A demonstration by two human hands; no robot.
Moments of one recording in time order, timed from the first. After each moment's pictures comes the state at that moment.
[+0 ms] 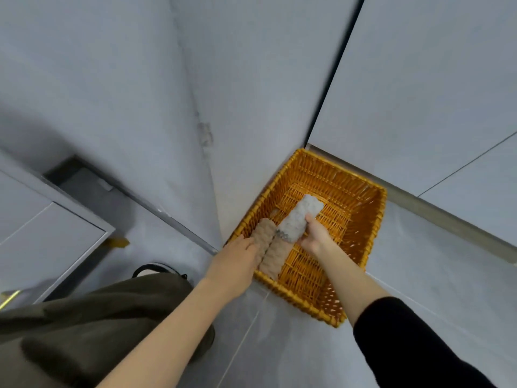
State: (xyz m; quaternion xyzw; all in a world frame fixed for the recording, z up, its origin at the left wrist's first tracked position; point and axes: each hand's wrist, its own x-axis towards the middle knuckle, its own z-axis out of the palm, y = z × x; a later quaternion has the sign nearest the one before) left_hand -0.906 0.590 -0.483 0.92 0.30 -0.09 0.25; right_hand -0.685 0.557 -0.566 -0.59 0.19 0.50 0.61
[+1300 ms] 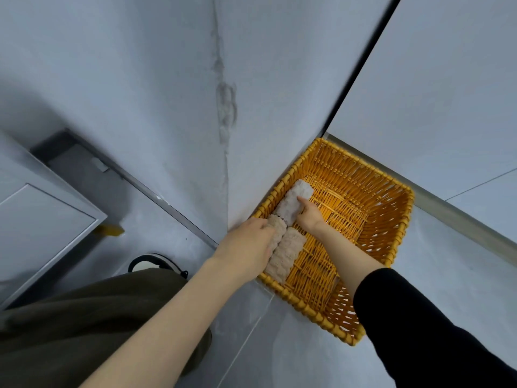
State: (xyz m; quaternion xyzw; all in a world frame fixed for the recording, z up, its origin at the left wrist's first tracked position) left_hand -0.885 0.622 -0.478 0.90 0.31 -0.09 0.28; right_hand -0.664 0.606 -0.616 -0.85 -0.32 0.38 0.20
